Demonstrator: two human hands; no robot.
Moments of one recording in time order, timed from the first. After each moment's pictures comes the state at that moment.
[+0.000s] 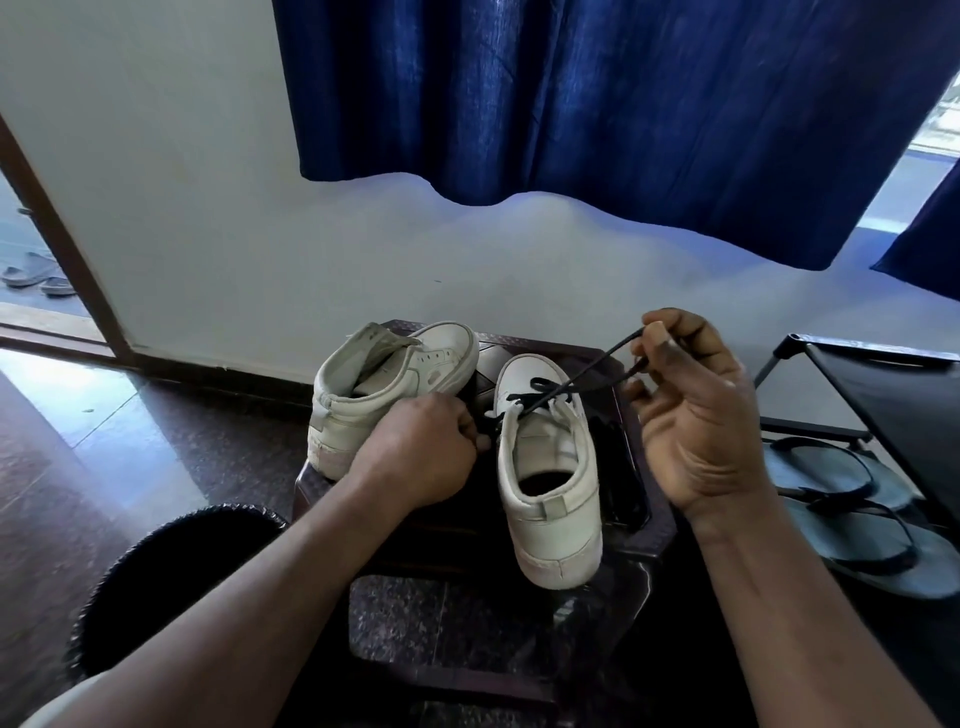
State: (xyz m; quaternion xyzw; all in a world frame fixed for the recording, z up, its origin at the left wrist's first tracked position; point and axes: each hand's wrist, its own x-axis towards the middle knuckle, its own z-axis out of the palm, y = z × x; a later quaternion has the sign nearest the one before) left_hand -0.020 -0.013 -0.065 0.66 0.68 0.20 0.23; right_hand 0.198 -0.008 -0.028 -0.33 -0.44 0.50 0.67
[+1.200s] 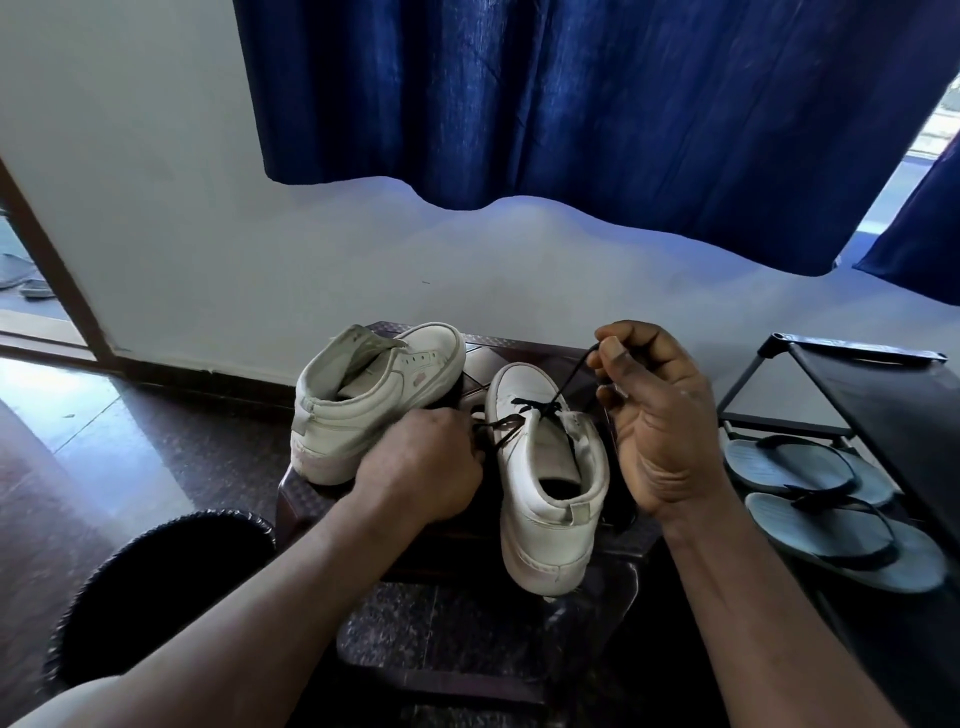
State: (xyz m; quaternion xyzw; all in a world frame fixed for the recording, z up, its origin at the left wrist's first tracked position) left_hand -0.002 -0.019 -0.066 0.70 0.68 0.14 0.17; right_hand 0.190 -0.007 -0.036 -0.38 -0.48 0.46 0.64
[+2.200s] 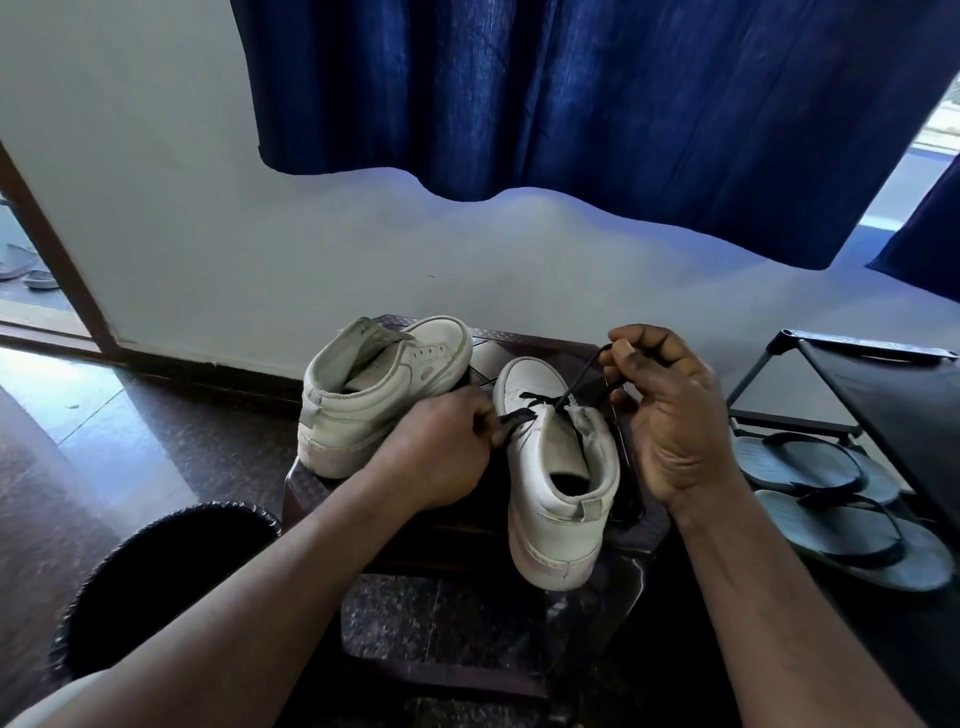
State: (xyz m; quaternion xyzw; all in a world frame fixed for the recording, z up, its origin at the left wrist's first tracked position) left_hand -0.006 -0.007 -0.073 0.69 0.63 0.24 0.28; right_hand 0.198 0.004 -0.044 -0.43 -0.45 0.47 0.63
